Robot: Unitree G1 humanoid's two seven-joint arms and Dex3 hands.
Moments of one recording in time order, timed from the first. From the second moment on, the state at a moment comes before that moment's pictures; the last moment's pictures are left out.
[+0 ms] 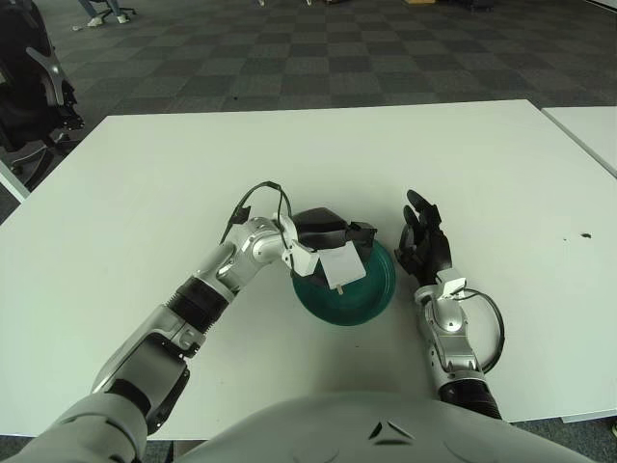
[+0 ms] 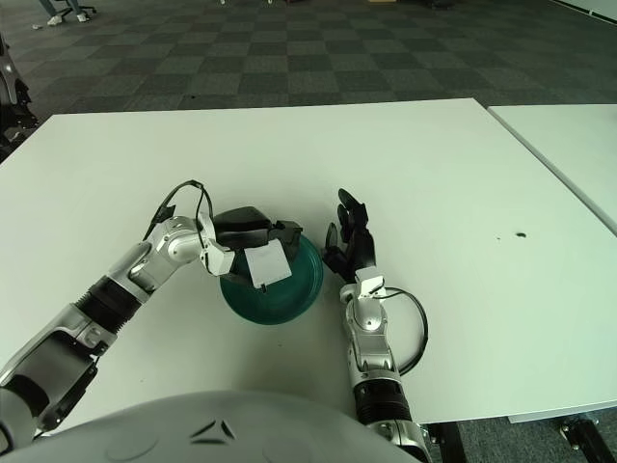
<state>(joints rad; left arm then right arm) -0.43 0.35 -0.54 0.19 0.52 -0.51 -0.55 0.09 0.08 0.01 0.29 -0.05 -0.38 -0.08</state>
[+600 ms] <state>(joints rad) -0.47 0.35 -0.56 0.22 0.59 -0.56 -0.55 0.08 0.08 -0.01 0.30 -0.02 -0.38 -0.05</state>
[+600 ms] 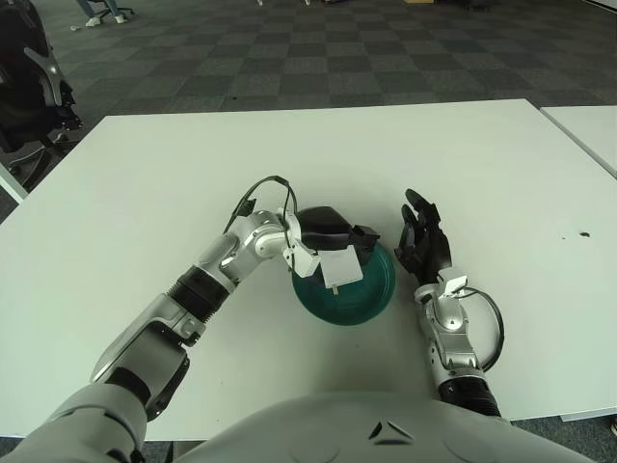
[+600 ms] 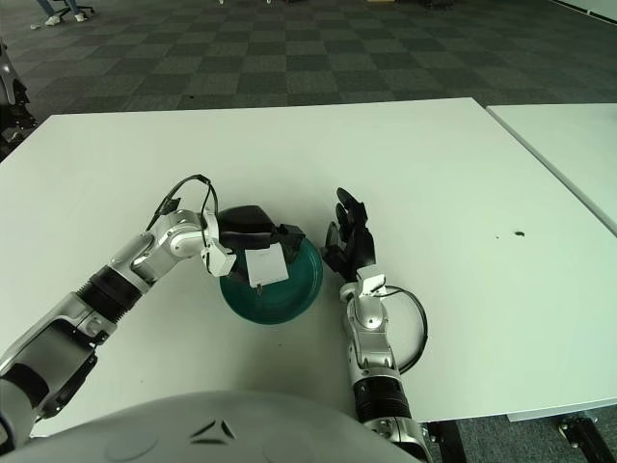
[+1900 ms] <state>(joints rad) -0.58 0.43 -0.61 0.21 0.62 -0.61 -0.73 0.06 0.05 0.04 0.32 -0.10 -0.38 -0.16</state>
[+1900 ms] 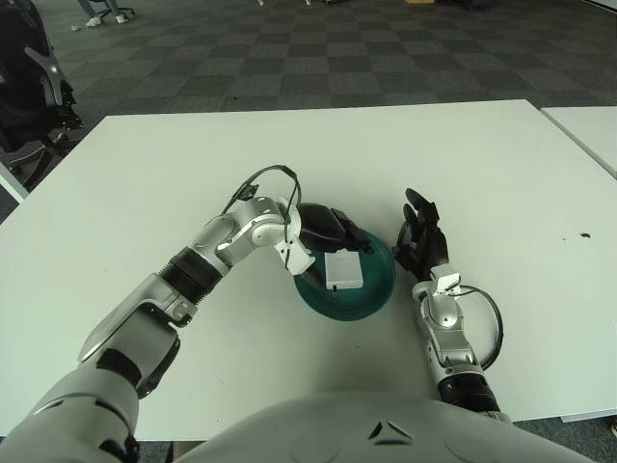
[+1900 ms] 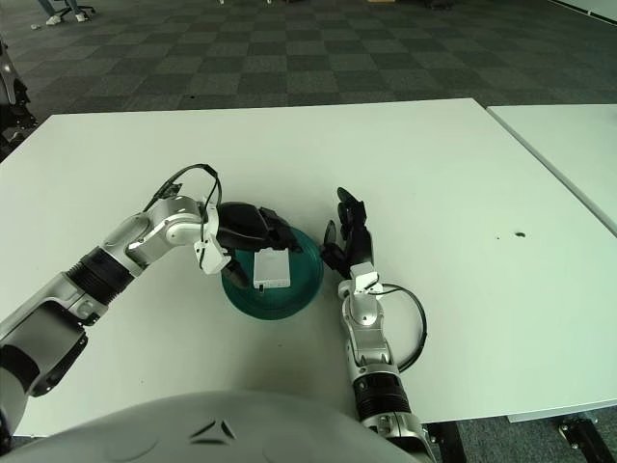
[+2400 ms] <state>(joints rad) -0.37 0.34 -0.37 0.23 0.29 -0.47 -0.52 0.06 0.05 0.02 0.32 -0.02 -0.38 -0.07</state>
